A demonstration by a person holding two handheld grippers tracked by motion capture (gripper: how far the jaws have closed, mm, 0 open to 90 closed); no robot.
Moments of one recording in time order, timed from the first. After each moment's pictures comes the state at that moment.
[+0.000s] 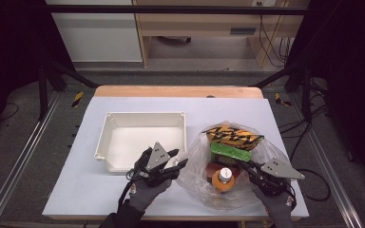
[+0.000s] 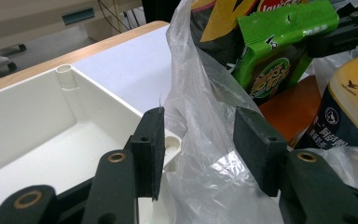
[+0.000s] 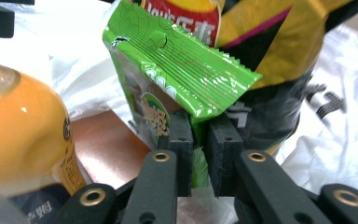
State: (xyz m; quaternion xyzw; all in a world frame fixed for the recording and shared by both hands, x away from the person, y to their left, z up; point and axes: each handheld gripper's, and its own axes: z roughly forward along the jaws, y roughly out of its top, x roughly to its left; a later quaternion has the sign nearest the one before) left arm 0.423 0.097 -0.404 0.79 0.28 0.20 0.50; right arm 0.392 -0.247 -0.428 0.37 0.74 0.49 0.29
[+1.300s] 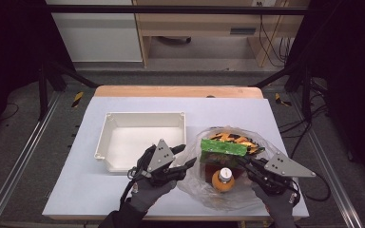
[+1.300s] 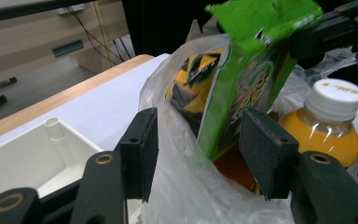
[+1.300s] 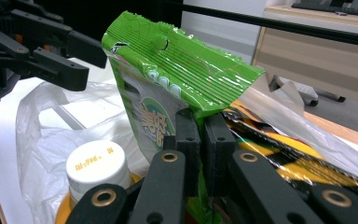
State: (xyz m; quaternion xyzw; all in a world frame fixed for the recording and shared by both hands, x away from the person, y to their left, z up) left arm 0.409 0.082 -0.365 0.78 0.23 0.21 0.54; right arm 0.377 -0.229 -0.372 0.30 0.73 0.55 0.27
